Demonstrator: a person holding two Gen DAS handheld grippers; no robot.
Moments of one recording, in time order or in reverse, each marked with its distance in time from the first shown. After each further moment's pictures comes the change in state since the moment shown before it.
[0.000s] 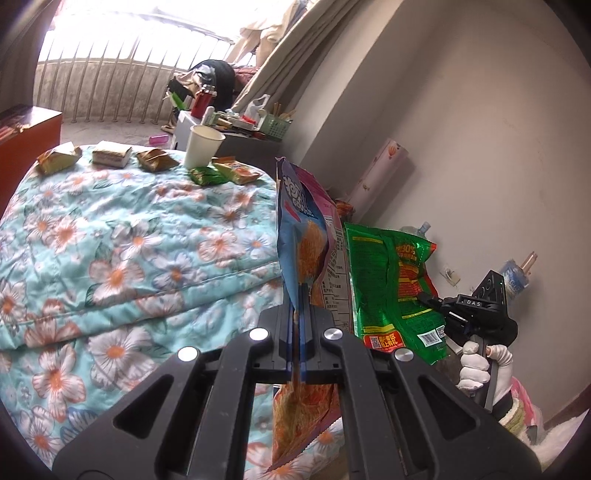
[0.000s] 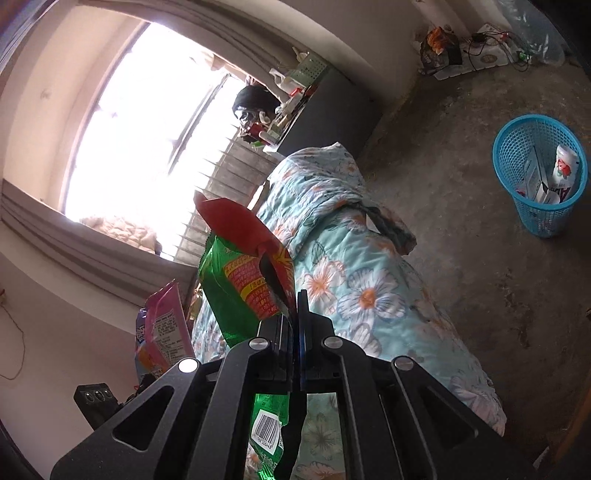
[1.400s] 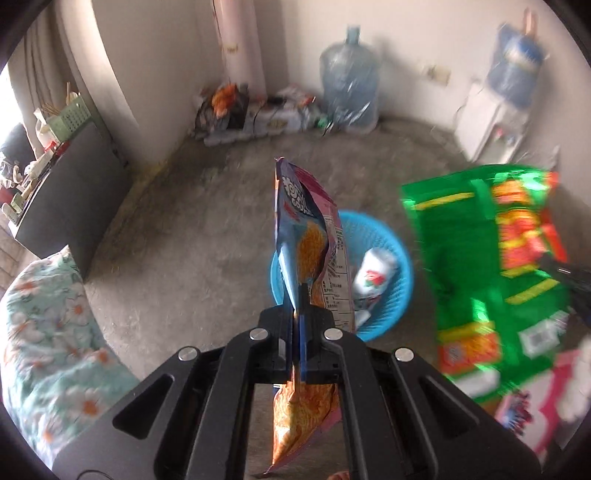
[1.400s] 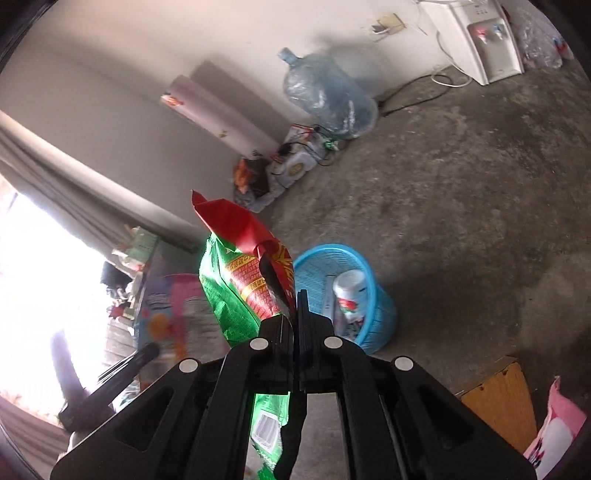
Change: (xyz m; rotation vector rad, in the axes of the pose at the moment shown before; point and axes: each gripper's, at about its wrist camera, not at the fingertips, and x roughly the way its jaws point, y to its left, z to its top) left arm 0.544 -0.323 -0.031 0.751 0.534 0.045; right arm -0.142 -0.272 0.114 0.344 -0.527 -0.459
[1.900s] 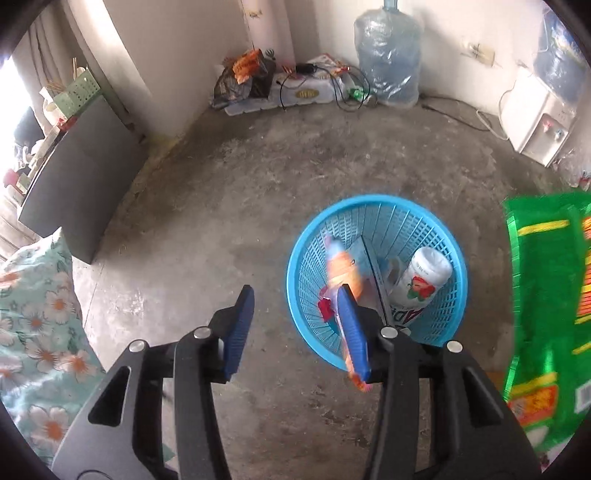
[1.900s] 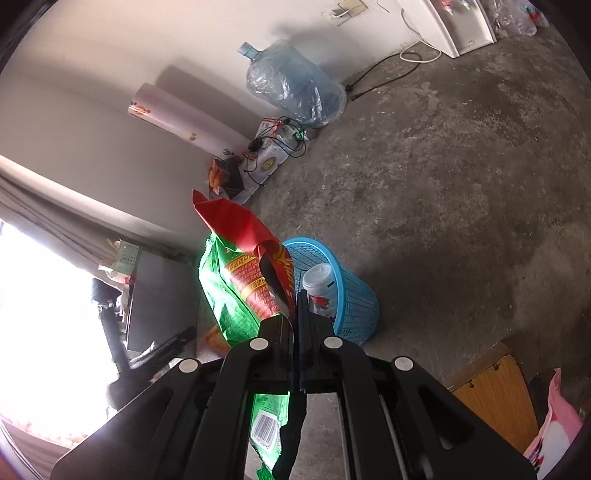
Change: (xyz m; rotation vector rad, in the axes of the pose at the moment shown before) left arm 0.085 0.015 0.011 -0.061 0.071 0.102; right arm 0.022 -0.041 0.000 0.103 0.032 -0.034
